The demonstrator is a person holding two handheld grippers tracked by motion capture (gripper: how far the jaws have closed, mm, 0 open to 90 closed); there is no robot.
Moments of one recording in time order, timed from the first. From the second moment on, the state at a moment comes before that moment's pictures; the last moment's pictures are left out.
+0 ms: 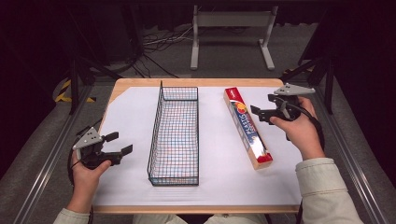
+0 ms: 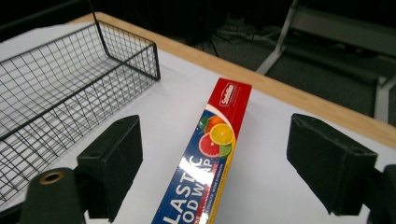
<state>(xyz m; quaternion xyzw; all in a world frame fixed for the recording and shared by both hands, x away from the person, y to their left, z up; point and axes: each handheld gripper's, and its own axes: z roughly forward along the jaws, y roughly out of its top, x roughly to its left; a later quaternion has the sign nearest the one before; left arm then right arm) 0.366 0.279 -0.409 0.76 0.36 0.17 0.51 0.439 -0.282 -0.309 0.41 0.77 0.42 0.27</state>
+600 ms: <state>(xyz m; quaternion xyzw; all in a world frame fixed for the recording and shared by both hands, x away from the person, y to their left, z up) 0.367 0.278 -0.410 0.77 0.36 0.17 0.51 0.480 -0.251 -0.338 0.53 0.78 0.26 0.19</state>
